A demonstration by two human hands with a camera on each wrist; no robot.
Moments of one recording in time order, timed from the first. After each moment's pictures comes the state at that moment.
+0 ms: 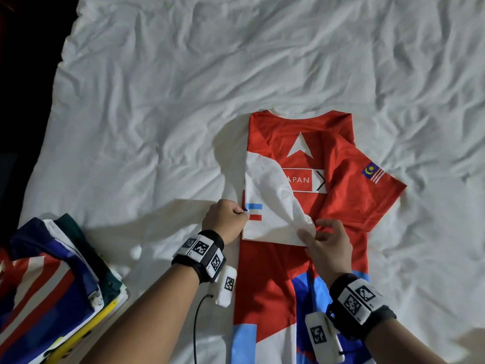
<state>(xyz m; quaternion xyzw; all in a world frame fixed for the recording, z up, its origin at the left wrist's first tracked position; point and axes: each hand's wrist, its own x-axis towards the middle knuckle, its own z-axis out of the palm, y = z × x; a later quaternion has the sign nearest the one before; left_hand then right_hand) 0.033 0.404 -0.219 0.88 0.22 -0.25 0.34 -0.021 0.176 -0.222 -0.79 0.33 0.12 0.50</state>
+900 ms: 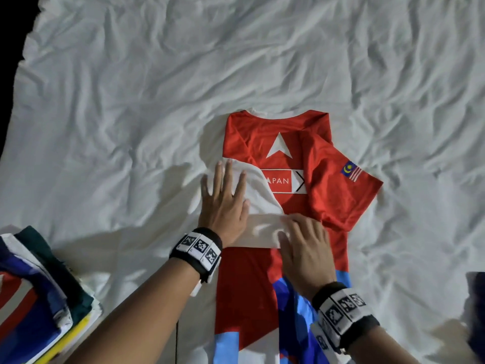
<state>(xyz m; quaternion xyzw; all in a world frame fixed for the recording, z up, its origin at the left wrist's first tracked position) 0.050 0.371 -0.236 0.99 -0.13 -0.06 0.08 -0.032 0.167 -0.219 -0.97 -0.06 0.02 0.22</state>
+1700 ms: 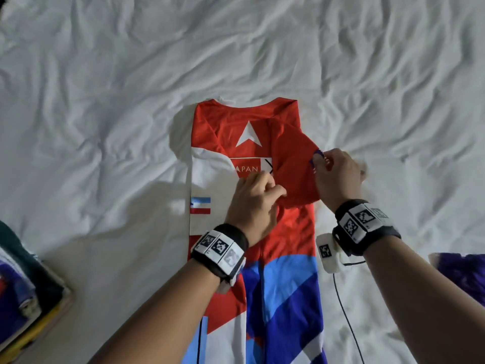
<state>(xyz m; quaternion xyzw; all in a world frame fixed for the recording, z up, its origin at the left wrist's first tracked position) 0.038 0.249 -0.199 0.93 -0.21 0.02 0.31 0.092 0.054 -0.200 -0.93 0.21 0.01 0.31</state>
